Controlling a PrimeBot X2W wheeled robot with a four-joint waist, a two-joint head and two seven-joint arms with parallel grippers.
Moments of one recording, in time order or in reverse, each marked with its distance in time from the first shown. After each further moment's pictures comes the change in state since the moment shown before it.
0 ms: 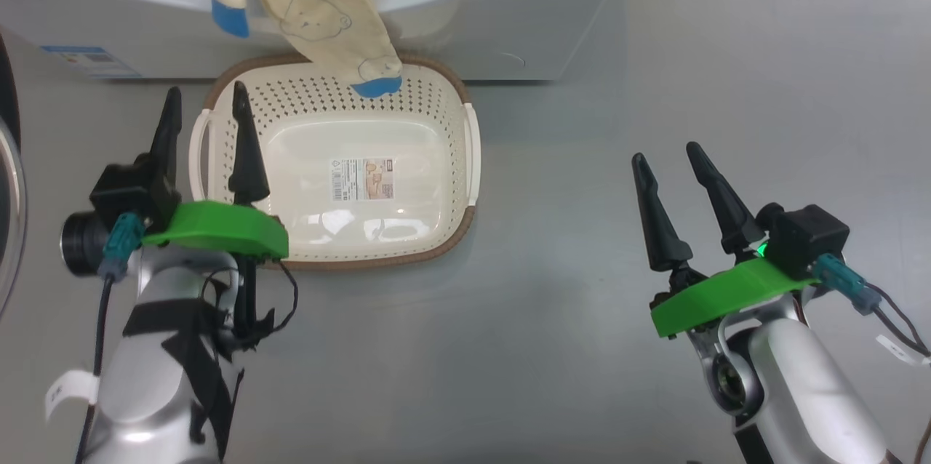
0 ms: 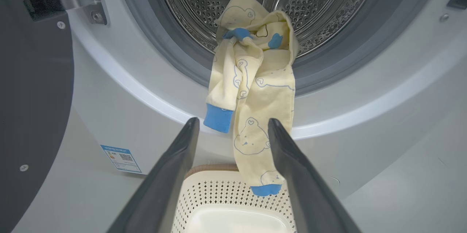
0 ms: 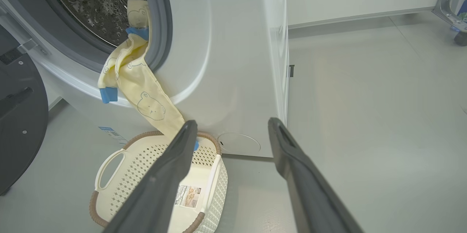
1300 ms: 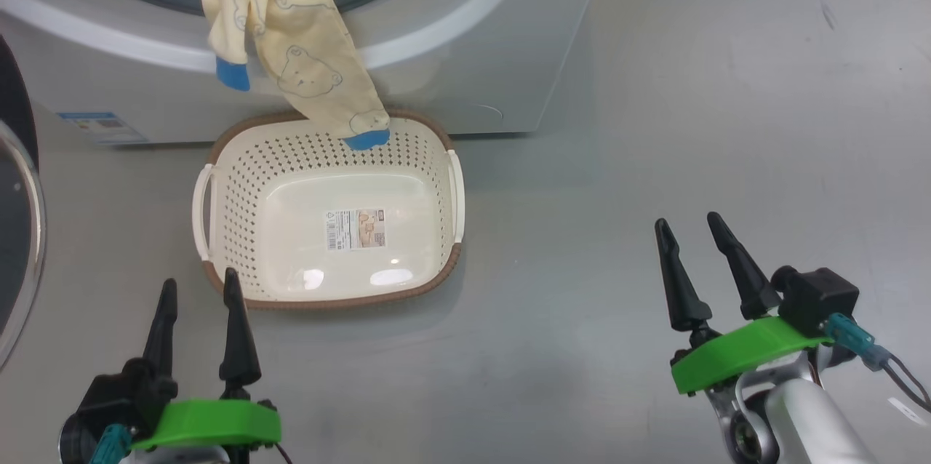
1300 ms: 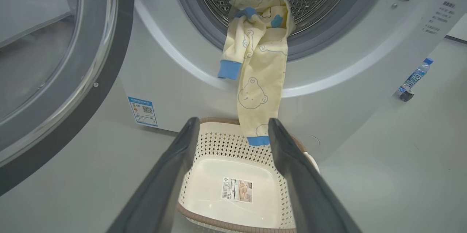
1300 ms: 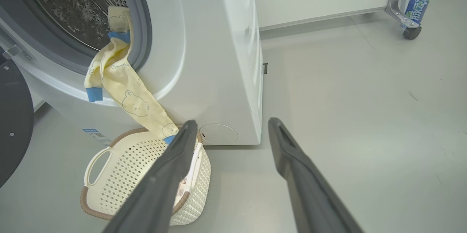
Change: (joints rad) left arm 0.531 -0.026 0.107 -0.351 0.011 -0.009 0.000; right arm 0.136 0.000 -0.048 0.008 -0.001 0.000 0.000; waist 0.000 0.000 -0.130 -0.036
